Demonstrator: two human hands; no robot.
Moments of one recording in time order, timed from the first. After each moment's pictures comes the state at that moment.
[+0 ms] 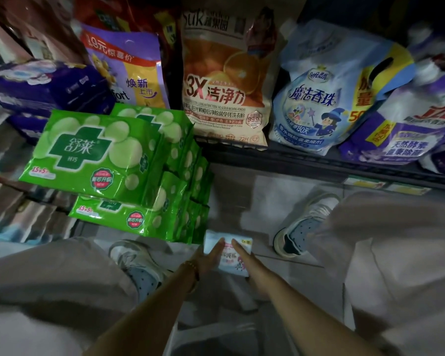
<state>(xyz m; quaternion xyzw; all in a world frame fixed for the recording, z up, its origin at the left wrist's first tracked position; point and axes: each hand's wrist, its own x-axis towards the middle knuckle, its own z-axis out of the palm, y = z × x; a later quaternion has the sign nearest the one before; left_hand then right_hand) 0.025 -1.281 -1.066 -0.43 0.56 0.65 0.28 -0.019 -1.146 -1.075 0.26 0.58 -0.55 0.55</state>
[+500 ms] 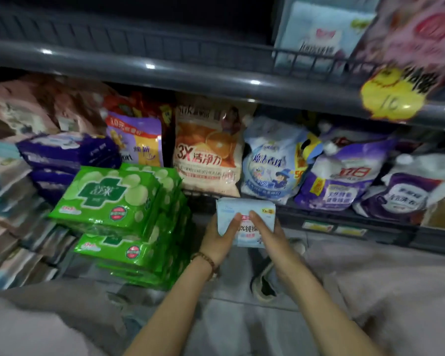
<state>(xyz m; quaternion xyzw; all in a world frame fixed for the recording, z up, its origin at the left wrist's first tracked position) -0.068 -1.242 -0.899 -0.22 0.67 0.71 0.04 -0.108 -1.118 -0.888 0.09 0.68 -0.69 0.23</state>
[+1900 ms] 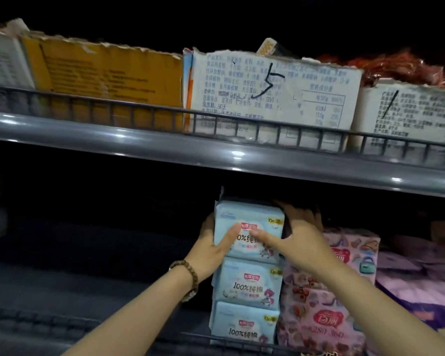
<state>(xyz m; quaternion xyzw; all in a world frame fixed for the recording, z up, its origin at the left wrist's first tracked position) -0.323 -1.274 -0.539 0.12 0.76 0.61 -0.21 -0.337 -1.086 -0.486 -0.22 0.91 -0.27 -0.22</state>
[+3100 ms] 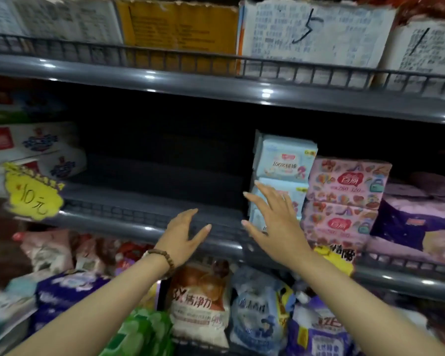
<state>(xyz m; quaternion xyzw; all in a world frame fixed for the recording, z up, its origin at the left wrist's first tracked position) -0.155 -1.352 -0.634 -0.07 0.92 0.35 -0.17 -0.218 -1.137 -0.589 -0.38 0.88 -0.18 -0.23</state>
